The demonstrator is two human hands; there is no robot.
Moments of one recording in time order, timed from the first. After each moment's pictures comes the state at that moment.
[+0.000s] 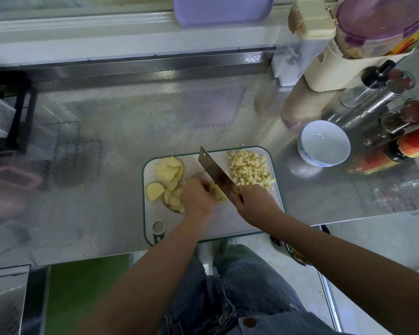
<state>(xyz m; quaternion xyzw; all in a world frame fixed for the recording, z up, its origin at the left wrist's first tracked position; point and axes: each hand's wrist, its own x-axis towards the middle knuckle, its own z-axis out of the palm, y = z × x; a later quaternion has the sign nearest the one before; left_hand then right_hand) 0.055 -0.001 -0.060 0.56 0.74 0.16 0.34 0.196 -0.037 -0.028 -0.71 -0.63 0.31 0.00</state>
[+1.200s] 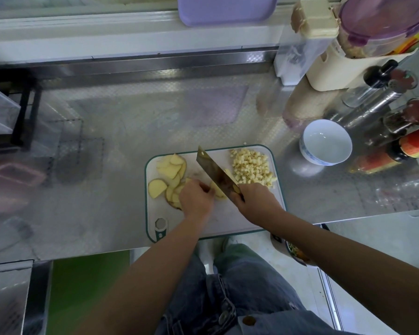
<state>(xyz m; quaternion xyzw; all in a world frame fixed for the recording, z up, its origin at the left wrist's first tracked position) 0.048 -0.008 -0.059 0.54 0.74 0.12 0.38 0.194 -0.039 -0.024 -0.69 -0.66 0.30 0.01</state>
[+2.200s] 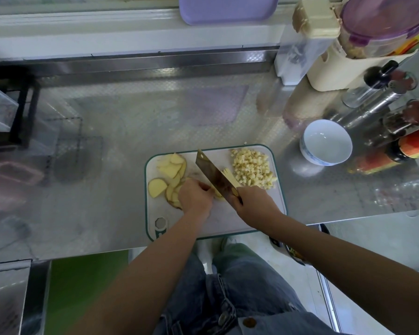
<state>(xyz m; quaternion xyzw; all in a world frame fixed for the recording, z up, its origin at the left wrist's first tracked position) 0.047 -0.004 -0.054 0.51 0.75 0.12 0.40 0.187 -0.043 -0.027 -0.69 -0.66 0.31 0.01</state>
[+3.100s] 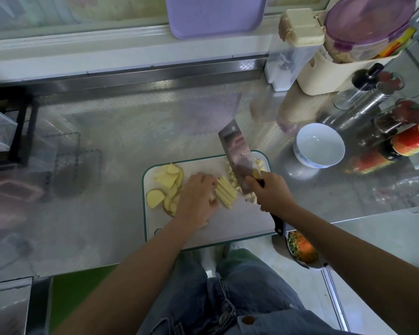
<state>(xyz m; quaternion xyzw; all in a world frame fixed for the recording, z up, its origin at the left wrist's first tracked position) 0.033 0.009 -0.055 0.82 0.52 0.09 0.22 0.232 -0.026 -0.016 -0.76 -0.50 0.36 0.21</state>
